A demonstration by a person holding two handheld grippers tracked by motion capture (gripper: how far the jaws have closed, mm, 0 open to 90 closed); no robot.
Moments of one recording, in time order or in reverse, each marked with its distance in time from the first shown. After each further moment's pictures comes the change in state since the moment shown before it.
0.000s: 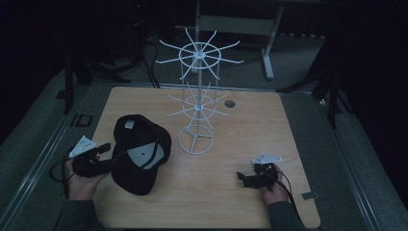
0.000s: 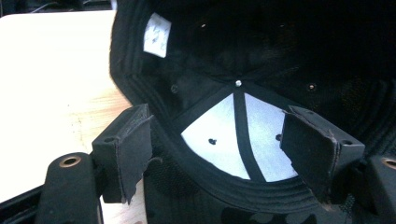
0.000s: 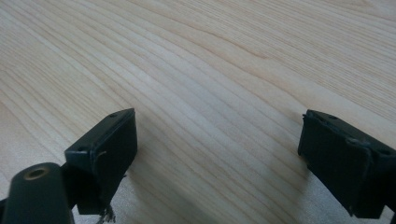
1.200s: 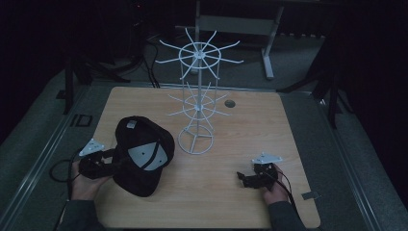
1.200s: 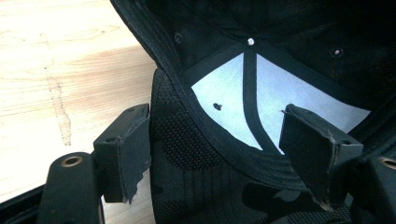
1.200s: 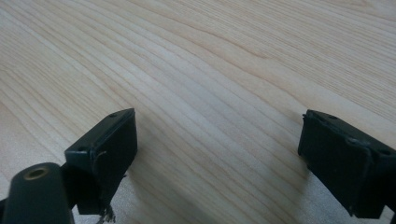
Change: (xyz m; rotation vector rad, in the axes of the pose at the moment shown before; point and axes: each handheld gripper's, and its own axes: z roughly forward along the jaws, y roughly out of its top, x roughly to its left) left arm 0.005 -0.014 0.019 0.114 -0.027 -0.005; right arm 0.000 0.000 0.000 0.000 0.000 -0.001
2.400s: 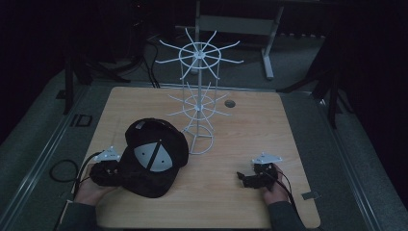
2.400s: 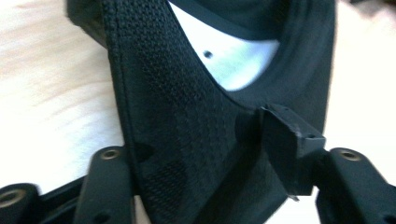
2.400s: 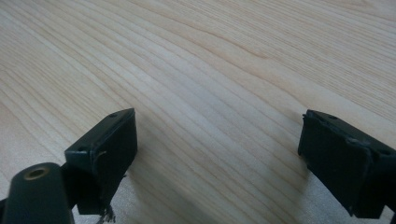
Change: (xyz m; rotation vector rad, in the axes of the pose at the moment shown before) left arm -0.025 -0.006 0.014 0.197 -0.249 0.153; right arm 0.000 0.000 0.000 0.000 0.000 0.000
